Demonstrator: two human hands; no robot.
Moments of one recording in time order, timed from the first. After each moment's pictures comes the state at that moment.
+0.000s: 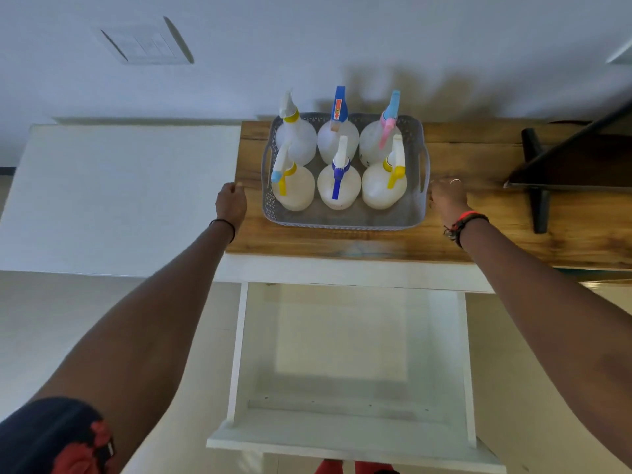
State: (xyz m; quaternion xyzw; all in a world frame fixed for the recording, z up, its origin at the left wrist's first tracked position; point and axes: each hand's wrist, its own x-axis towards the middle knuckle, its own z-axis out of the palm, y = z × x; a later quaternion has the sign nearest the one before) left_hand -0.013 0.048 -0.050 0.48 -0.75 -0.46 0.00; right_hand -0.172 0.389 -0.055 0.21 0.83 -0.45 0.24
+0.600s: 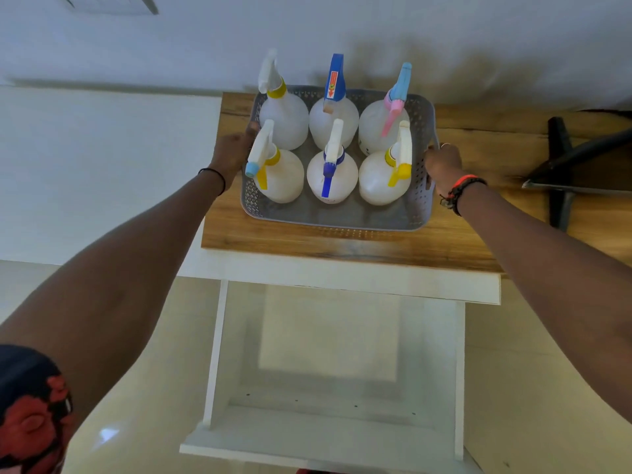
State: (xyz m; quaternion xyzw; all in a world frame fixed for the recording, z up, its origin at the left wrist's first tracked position) left_hand -0.095 0.040 -0.066 0.41 -0.74 -0.54 -0.06; right_hand -0.235 0.356 -0.090 0.18 0.86 -0.41 0.24
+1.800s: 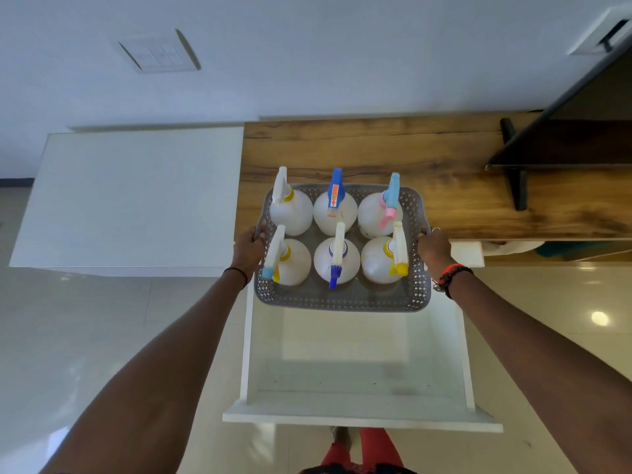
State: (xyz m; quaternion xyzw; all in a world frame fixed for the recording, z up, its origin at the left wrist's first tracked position) left_hand 0.096 0.108 -0.038 0.43 -0.73 -0.53 -0.06; right_hand -0.034 0.423 -0.058 0.22 0.87 -0.37 0.24
